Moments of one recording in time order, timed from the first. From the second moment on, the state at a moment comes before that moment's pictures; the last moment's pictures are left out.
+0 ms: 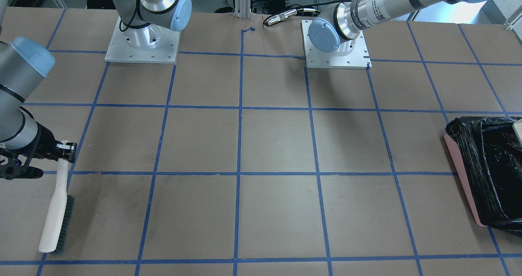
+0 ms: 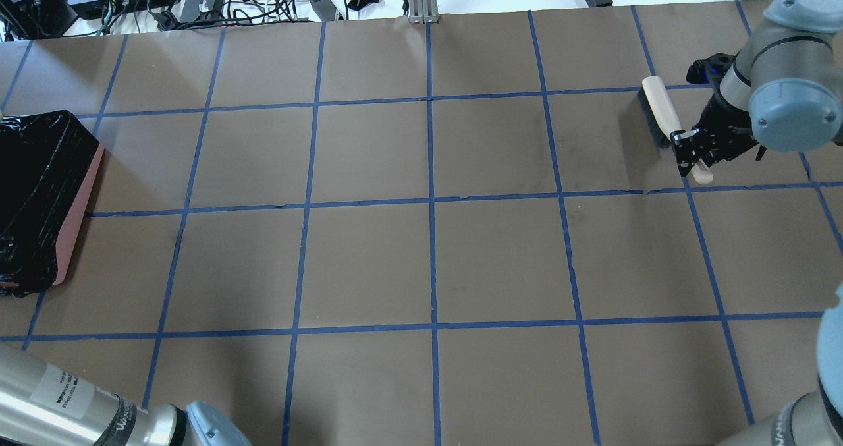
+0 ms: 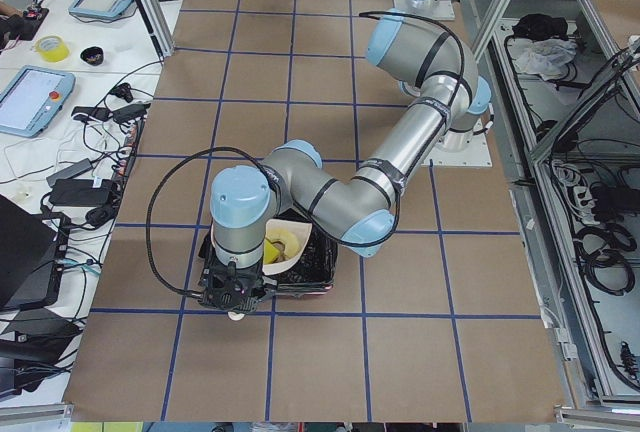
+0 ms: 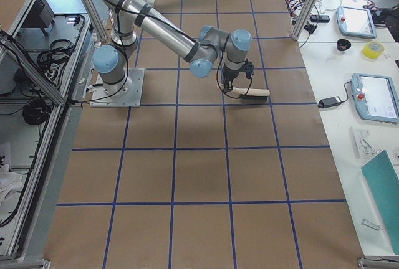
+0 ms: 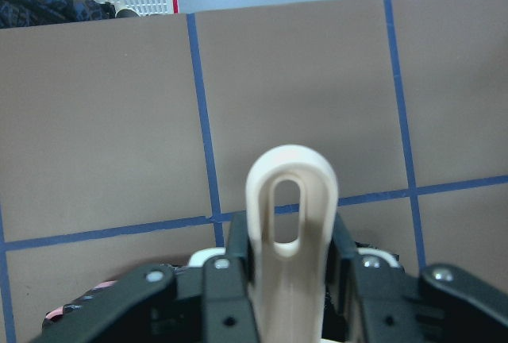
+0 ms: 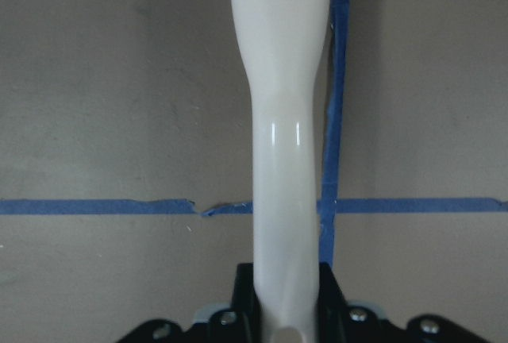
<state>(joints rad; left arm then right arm) -0.63 -2.27 -0.81 -1.28 1.62 -0.51 1.19 -1.25 1.81 -2.03 -1.61 -0.38</state>
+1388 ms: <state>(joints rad) -0.76 -2.18 -1.06 -0.89 2.07 -0.42 1.17 -1.28 1.84 -2.04 -1.57 -0.40</state>
